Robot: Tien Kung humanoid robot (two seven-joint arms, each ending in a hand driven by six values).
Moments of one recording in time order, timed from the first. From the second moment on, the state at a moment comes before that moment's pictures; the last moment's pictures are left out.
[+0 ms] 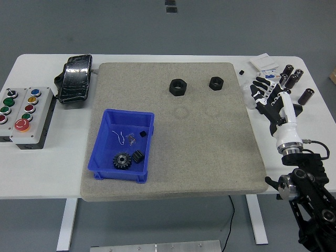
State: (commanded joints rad) left arm -0.01 0.12 -2.02 -0.18 2.25 -0.06 0.22; right arm 0.10 -0.13 1.38 1.34 -1.15 -0.21 0.28
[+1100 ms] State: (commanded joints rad) left arm -0.03 0.10 -1.95 -0.18 2.11 -0.06 0.22; right arm 0.09 -0.15 1.45 1.38 -1.22 -0.23 0.22
